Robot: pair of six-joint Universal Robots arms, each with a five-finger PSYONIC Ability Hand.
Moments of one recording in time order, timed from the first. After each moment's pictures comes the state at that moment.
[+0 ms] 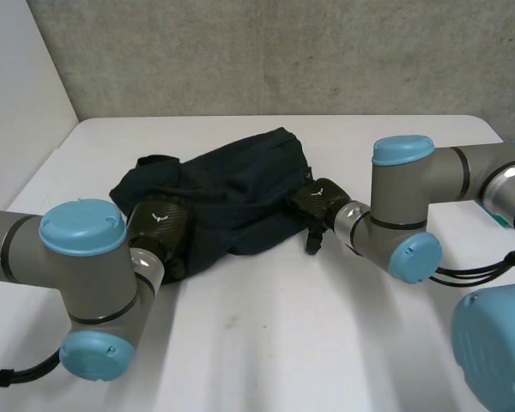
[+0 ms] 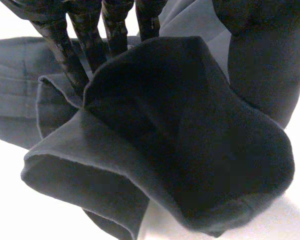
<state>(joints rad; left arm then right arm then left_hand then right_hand) 4.20 -2.12 -1.61 3.45 -1.75 3.47 2.06 -0.50 0.67 0.26 1.31 2.73 0.37 0.38 0.39 0.36 0.18 0.38 0.42 0.44 0.45 0.26</state>
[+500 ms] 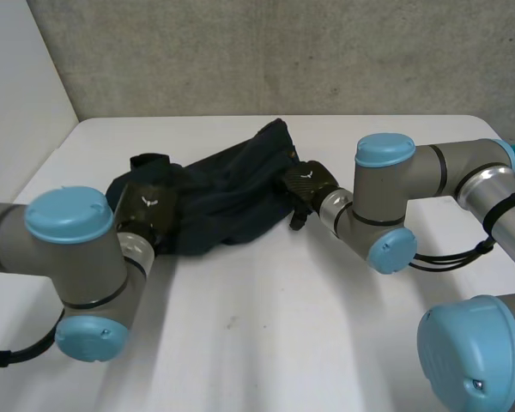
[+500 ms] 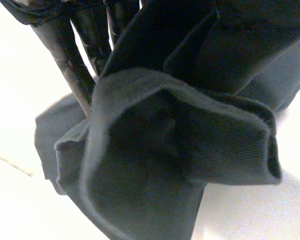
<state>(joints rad) 4.24 -2.09 -1.59 3.48 -1.75 3.60 2.09 -0.34 0.37 0.26 1.33 2.85 1.10 1.18 1.18 1.20 0.97 0.49 0.42 0.58 0.57 0.38</state>
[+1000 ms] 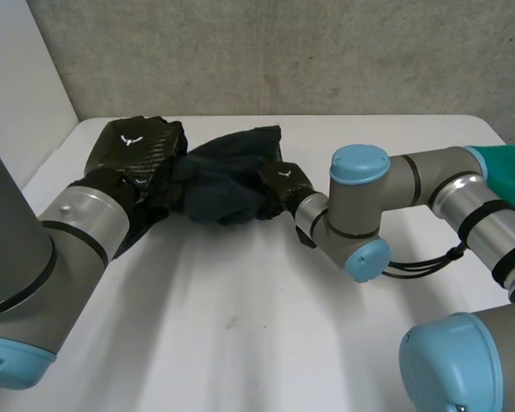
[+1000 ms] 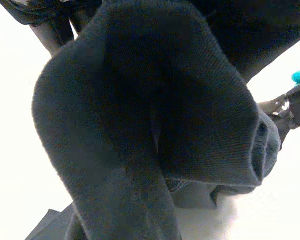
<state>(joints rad) 4.18 -1.69 -1.58 3.23 -1.64 3.28 2.17 -0.32 0.36 0.15 1.32 3.21 1.10 1.19 1.20 1.20 0.97 0.83 0.42 1.01 1.01 0.80</state>
